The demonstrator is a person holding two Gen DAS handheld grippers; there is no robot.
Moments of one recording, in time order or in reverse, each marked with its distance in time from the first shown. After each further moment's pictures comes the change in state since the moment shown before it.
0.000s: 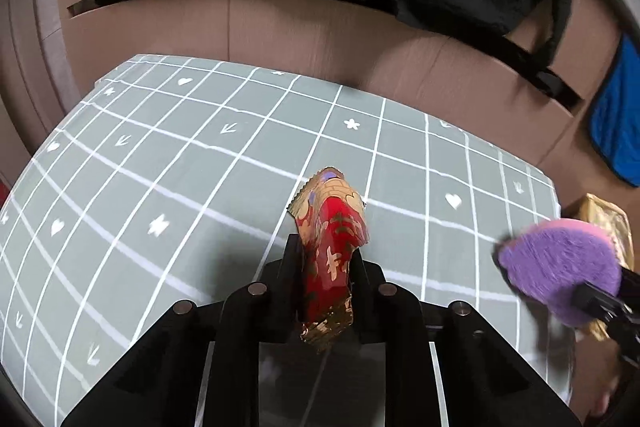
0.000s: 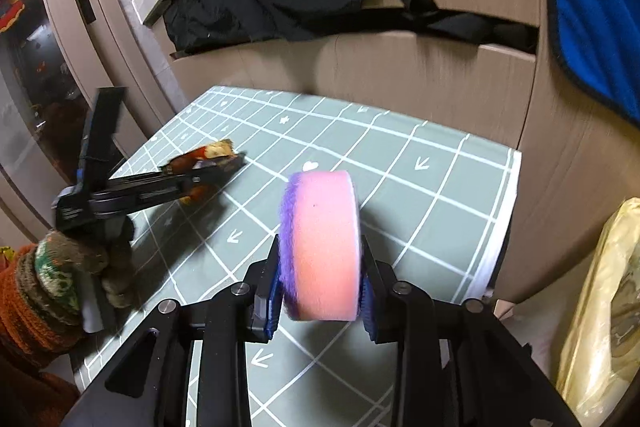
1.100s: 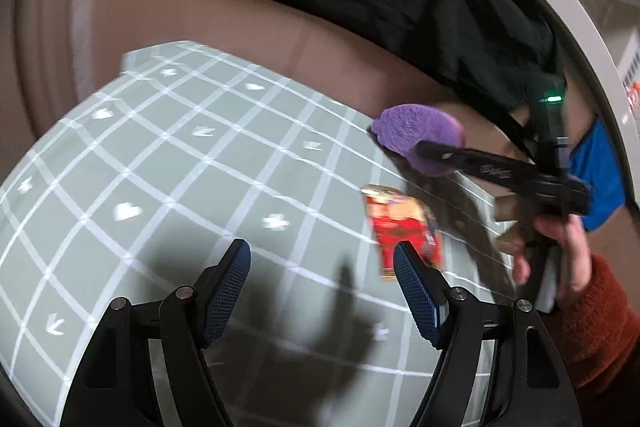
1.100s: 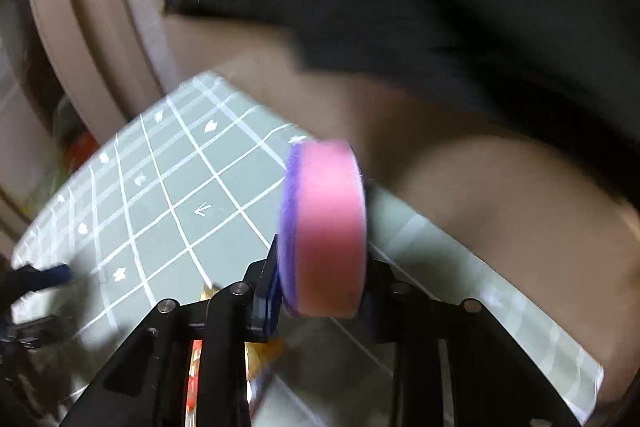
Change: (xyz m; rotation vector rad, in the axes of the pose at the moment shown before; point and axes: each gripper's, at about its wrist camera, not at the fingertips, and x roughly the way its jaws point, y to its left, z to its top) left arm -0.035 0.090 0.000 -0.135 -0.041 -0.175; right arm 0.146 0.052 0.139 -0.147 0.068 -0.031
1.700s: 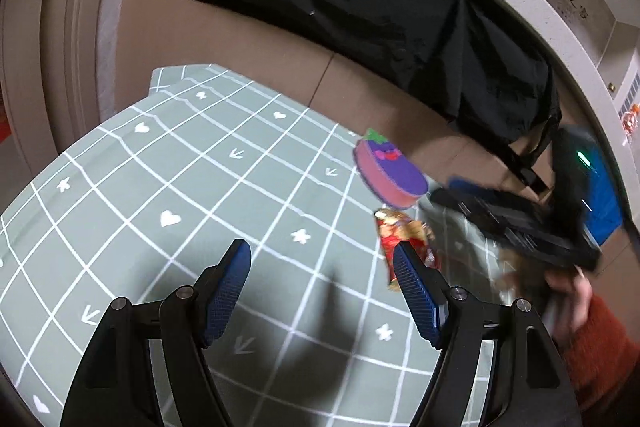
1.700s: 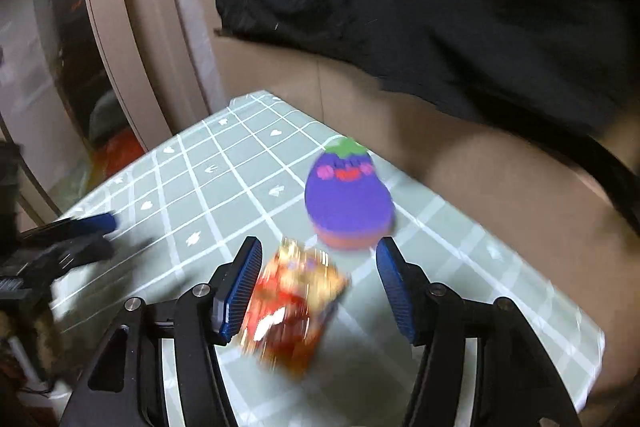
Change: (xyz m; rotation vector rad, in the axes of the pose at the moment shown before) left arm -0.040 0.026 -0.005 -0.058 -0.105 0.033; right arm -0.010 0.048 -0.008 -0.143 -0.056 0.042
